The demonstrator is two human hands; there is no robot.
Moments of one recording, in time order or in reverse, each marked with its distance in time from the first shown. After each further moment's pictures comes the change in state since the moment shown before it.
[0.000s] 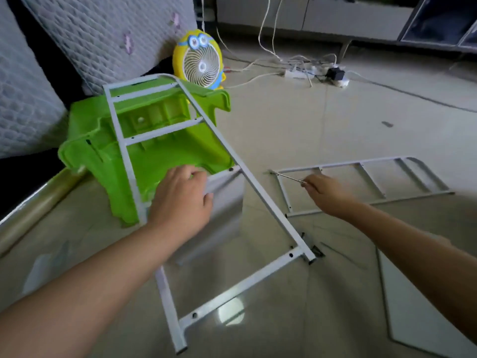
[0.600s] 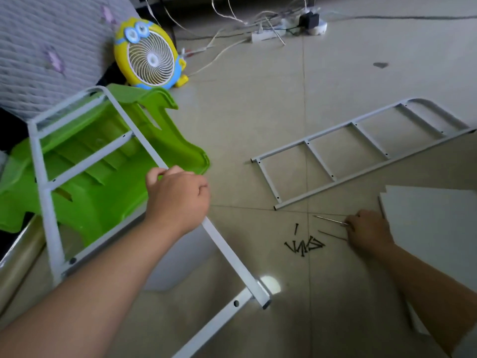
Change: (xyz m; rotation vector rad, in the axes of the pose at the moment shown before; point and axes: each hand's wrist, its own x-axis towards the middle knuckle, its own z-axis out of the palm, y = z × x) left_hand 0.074 0.066 0.050 0.241 -0.112 0.113; right_hand -0.034 0.196 0.136 -0.264 0.009 0.366
